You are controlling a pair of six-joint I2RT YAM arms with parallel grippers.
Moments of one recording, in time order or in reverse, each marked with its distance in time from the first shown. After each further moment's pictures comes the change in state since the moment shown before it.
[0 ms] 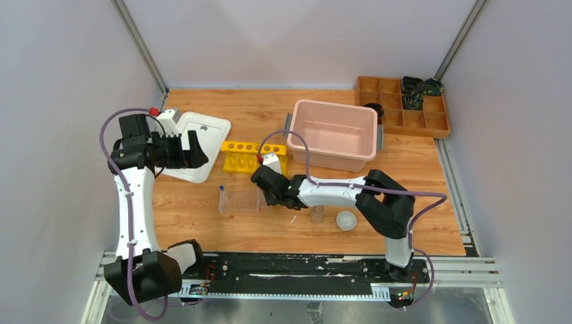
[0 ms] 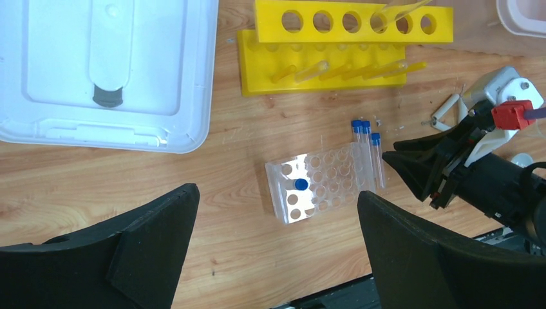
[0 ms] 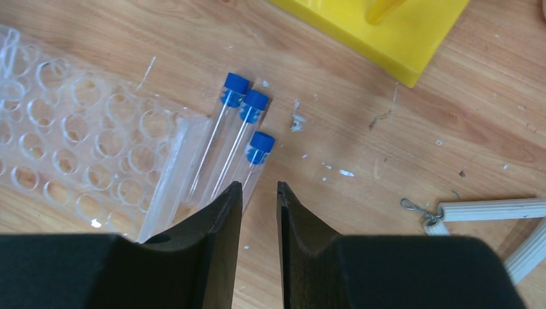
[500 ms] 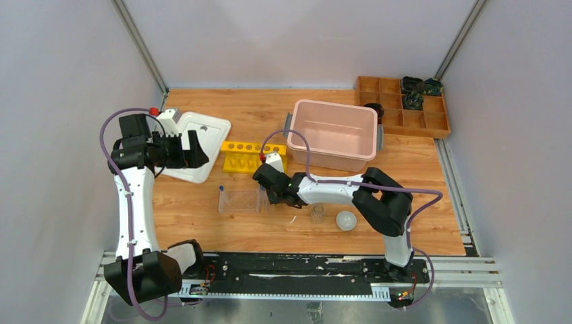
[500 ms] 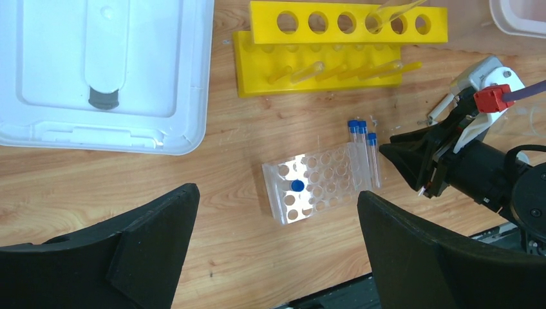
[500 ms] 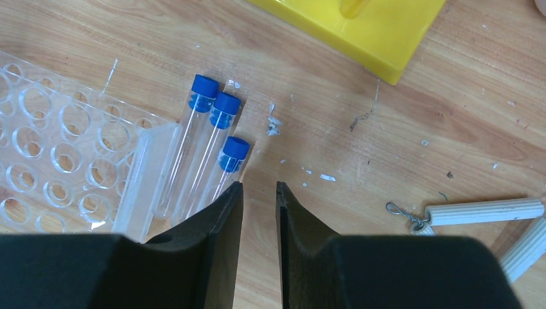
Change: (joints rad) left arm 0.000 0.000 0.004 0.000 0.011 0.000; right arm -0.032 0.028 0.004 -0.017 -0.007 0.012
